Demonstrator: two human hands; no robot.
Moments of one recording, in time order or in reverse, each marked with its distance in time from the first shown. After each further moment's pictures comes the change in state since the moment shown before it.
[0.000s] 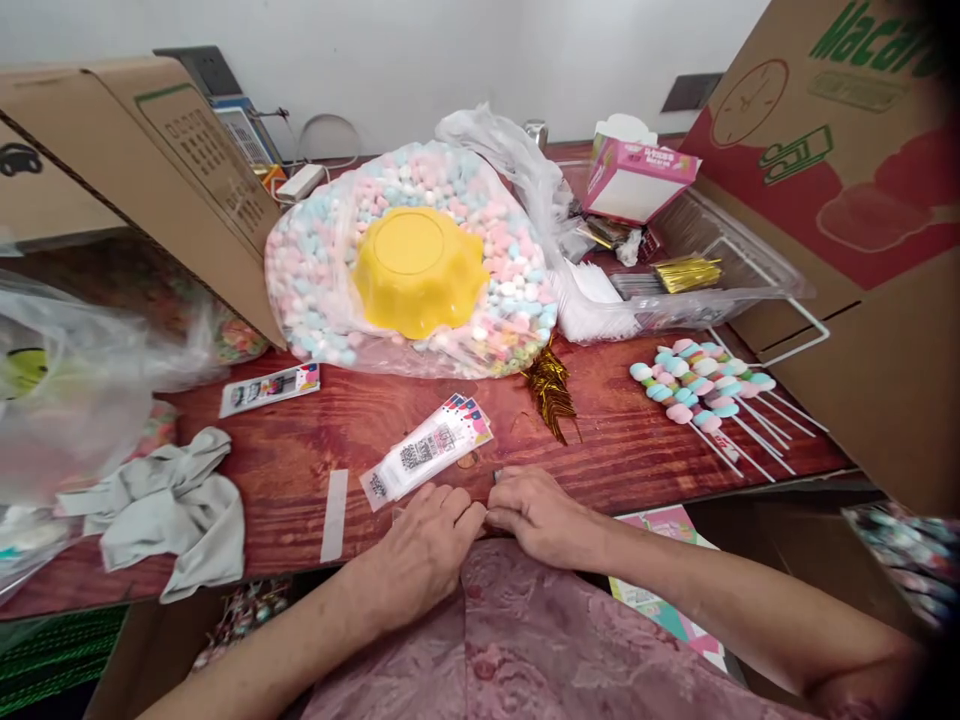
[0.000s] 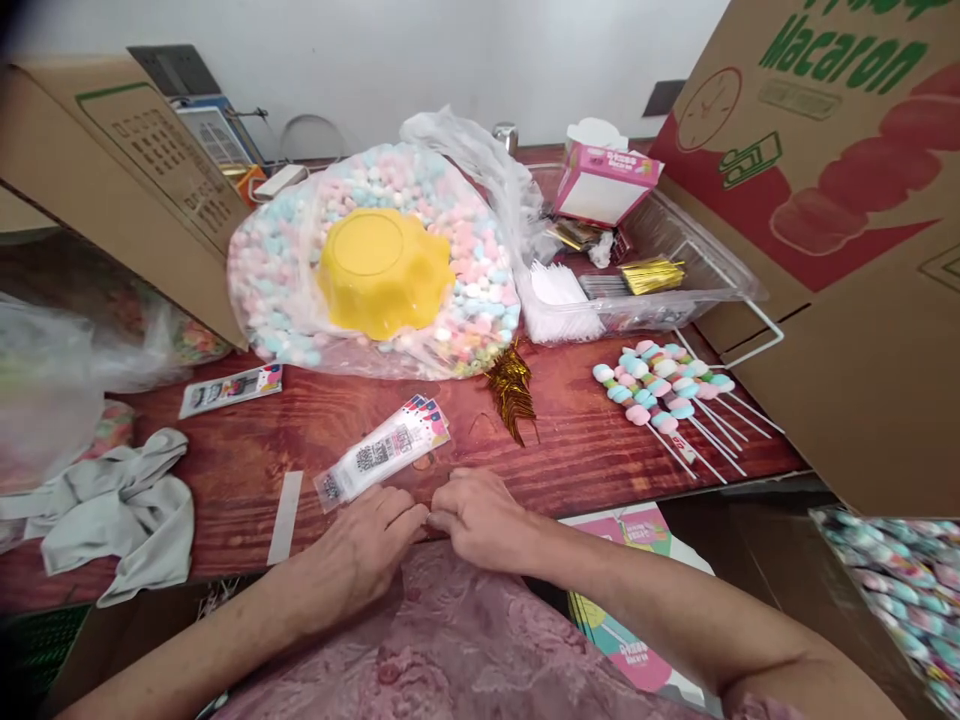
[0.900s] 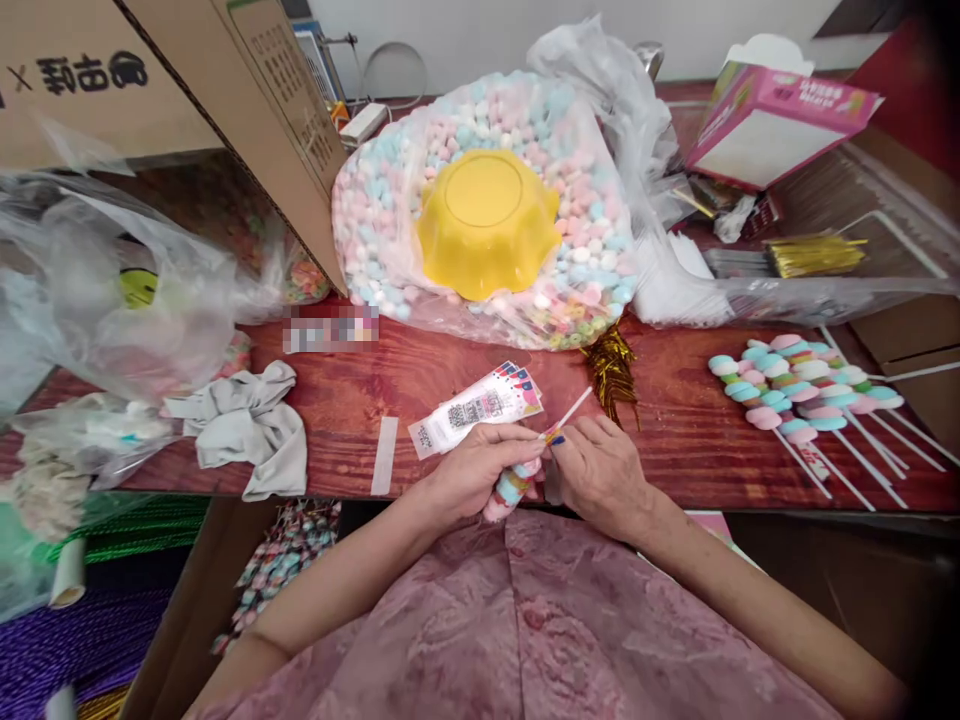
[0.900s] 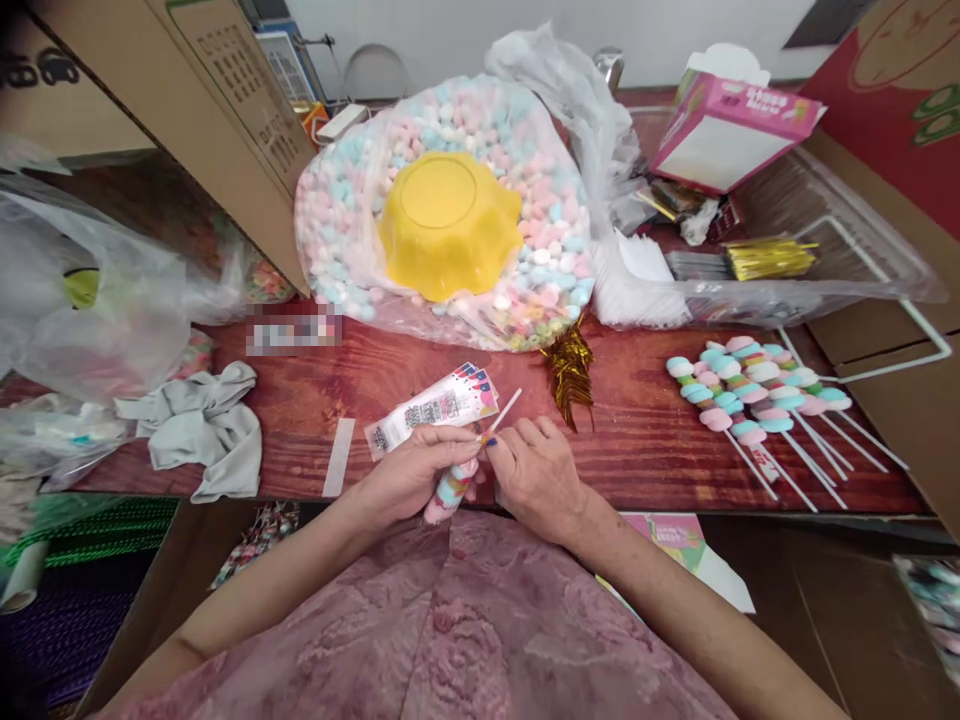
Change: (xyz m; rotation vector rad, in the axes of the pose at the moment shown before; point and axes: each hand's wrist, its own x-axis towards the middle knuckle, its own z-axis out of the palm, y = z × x) left_hand 0.032 0.000 0.003 -1.751 0.183 -0.532; right_hand 0.005 0.011 -0.011 -0.695 0.507 -0.351
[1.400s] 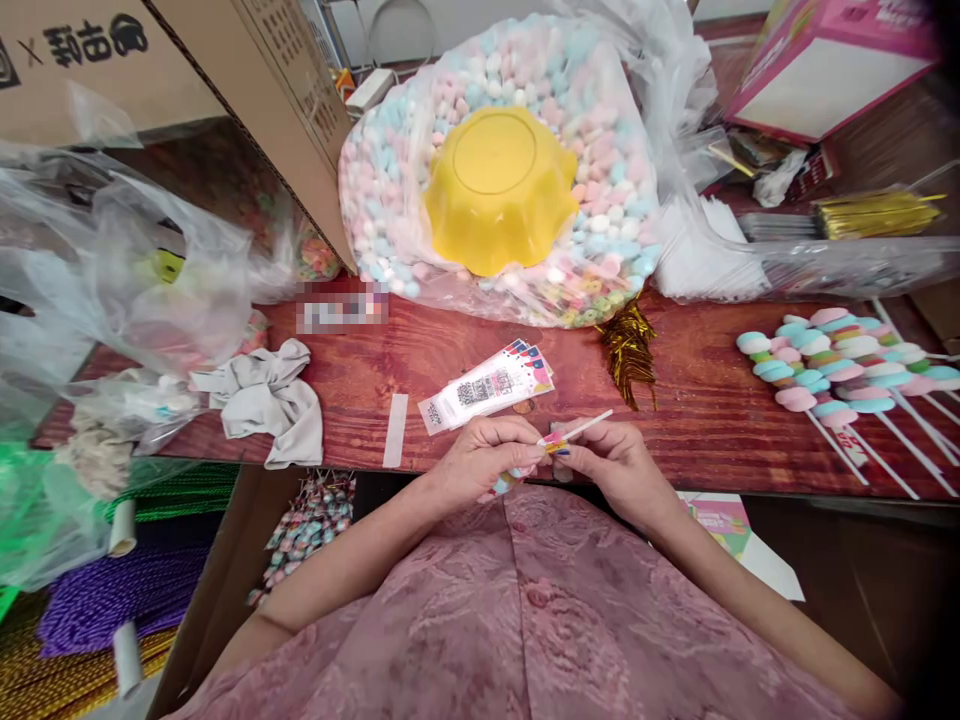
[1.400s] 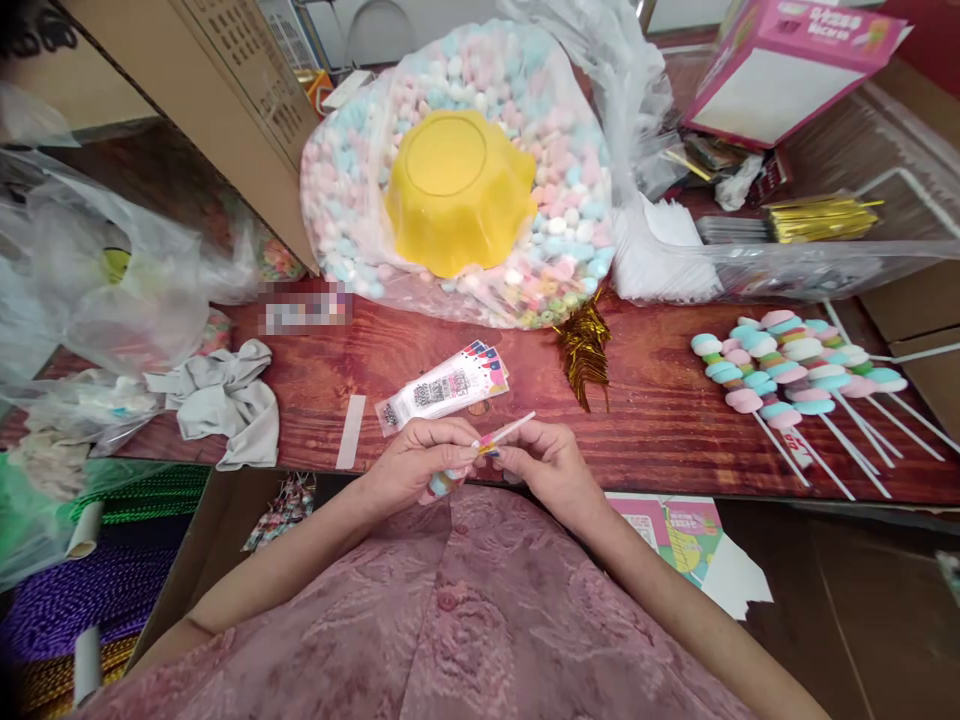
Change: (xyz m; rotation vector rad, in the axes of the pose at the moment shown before) left_hand -0.021 -0.012 -0.005 0.254 0.038 0.118; right_hand -0.014 -0.025 0.005 1.523 -0.137 0.899
